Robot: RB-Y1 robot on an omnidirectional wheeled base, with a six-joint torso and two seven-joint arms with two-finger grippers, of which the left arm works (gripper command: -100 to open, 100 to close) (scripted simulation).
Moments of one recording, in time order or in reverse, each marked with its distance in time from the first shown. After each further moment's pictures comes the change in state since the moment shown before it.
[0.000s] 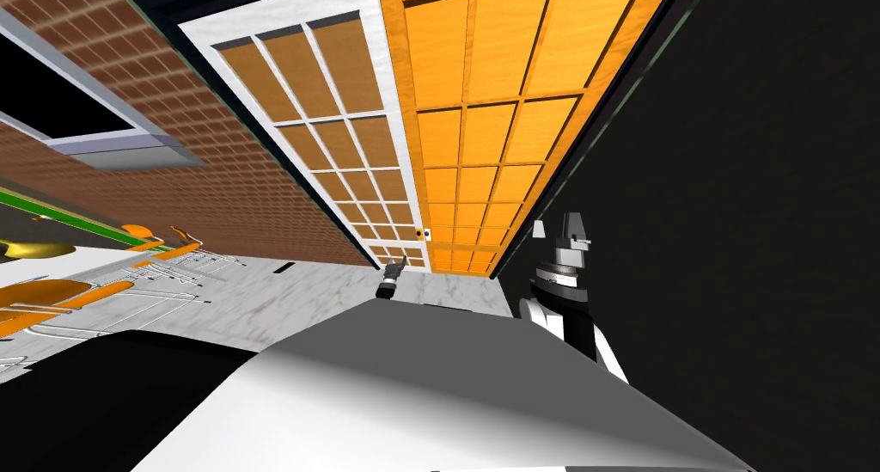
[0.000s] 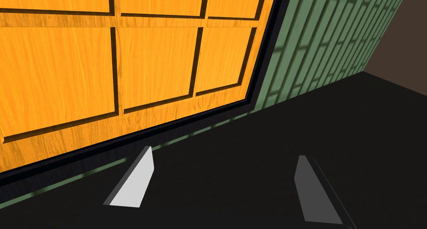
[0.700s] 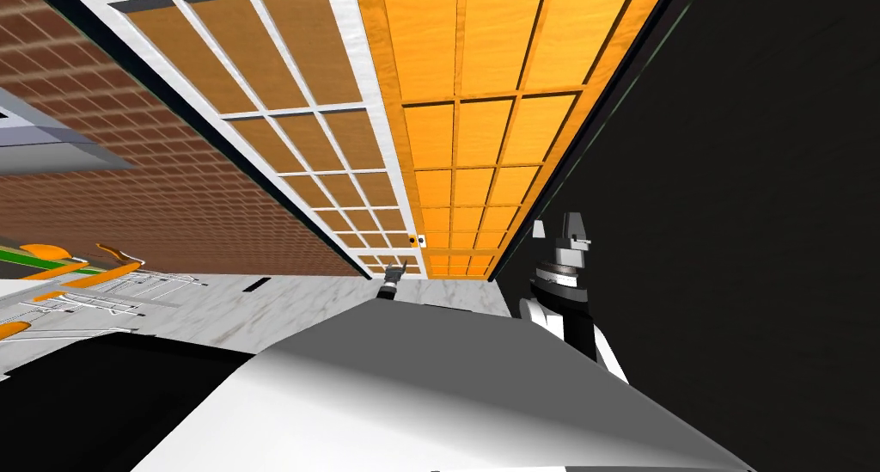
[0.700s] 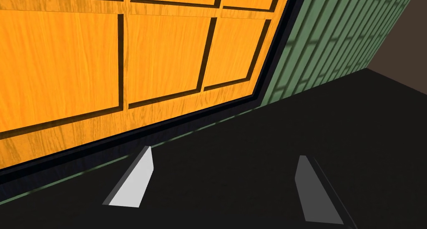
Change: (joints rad) arm -0.044 0.000 0.036 0.155 -0.032 -0.046 -0.138
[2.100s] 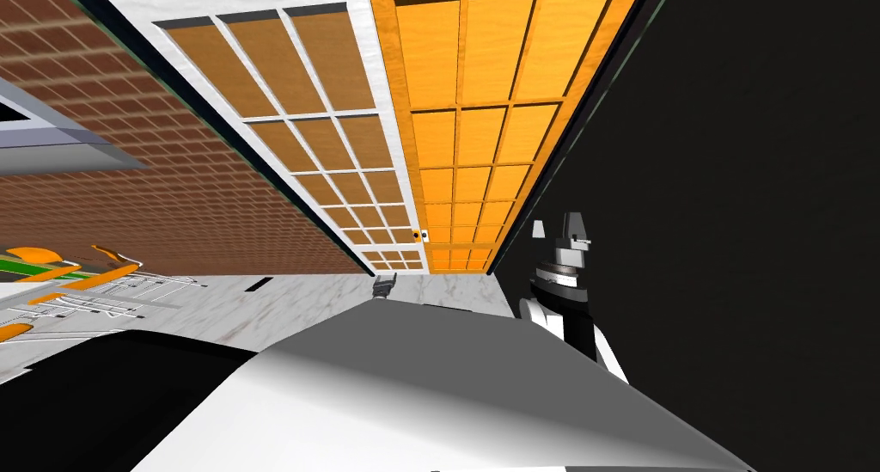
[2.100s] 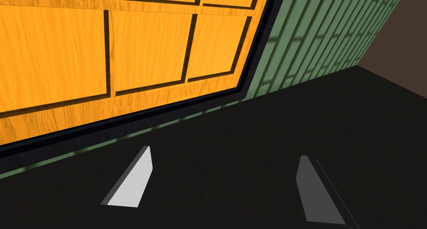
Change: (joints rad) arm 0.046 0.015 0.116 0.145 0.024 -0.003 -0.115
